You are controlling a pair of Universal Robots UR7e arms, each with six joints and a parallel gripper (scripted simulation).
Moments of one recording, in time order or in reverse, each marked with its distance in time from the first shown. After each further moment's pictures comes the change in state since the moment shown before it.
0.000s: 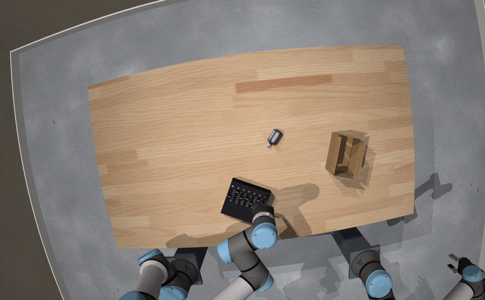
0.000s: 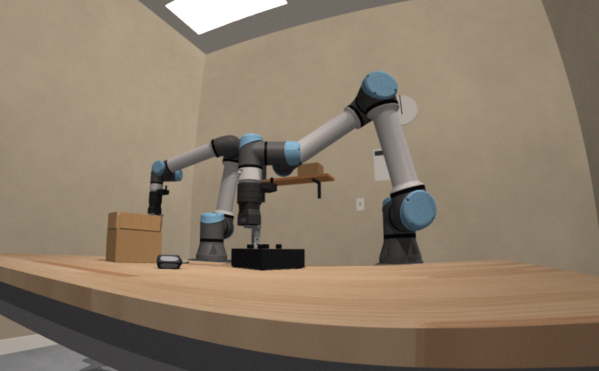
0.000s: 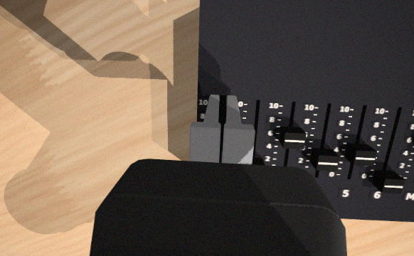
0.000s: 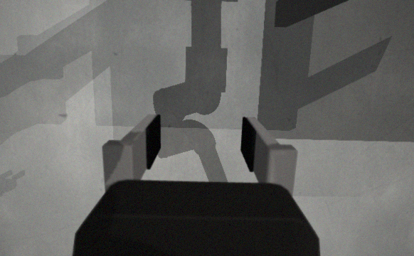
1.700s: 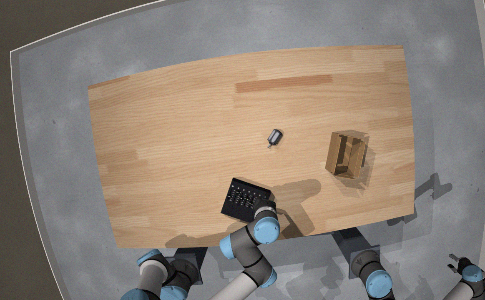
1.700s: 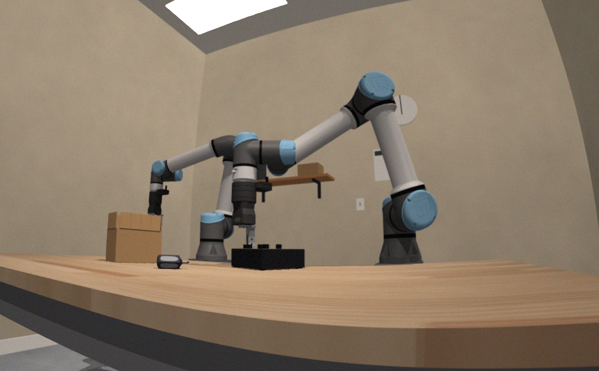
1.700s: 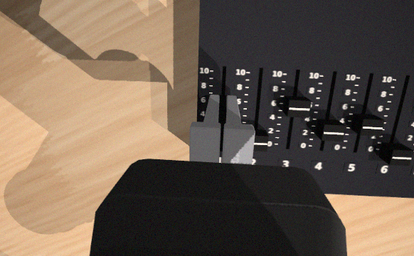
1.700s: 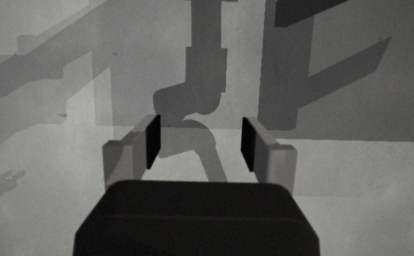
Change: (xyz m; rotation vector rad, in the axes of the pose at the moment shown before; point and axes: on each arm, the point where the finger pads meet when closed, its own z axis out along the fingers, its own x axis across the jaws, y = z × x) left arm 0.000 0.020 0.000 0.000 0.000 0.000; right arm 0.000 0.000 0.000 0.000 0.000 0.000
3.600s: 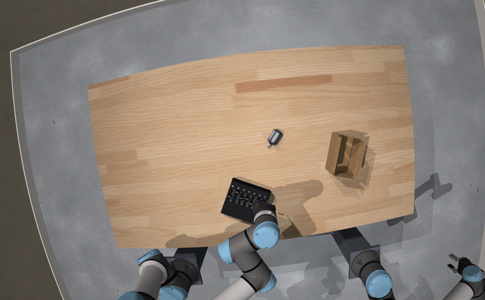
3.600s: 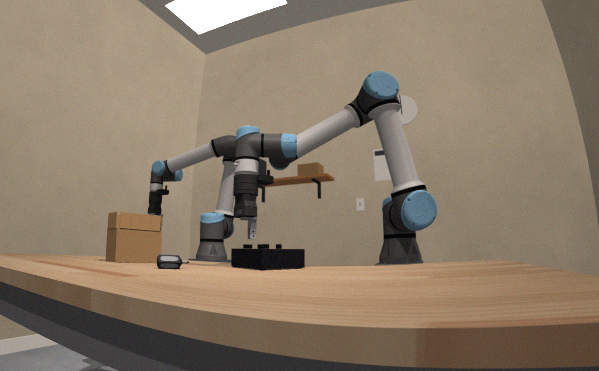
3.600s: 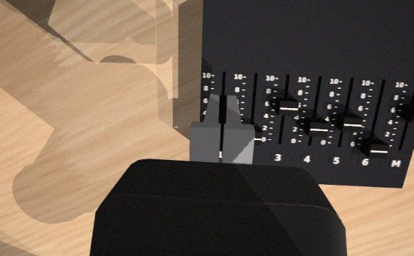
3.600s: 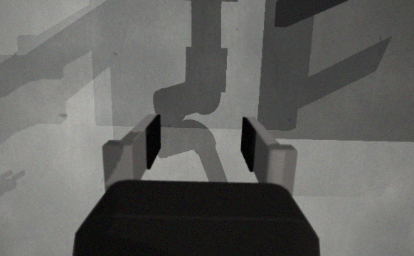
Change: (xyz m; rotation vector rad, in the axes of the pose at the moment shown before) left arm 0.000 -0.006 -0.023 -0.001 0.000 0.000; right arm 0.000 0.000 0.000 0.000 0.000 0.000
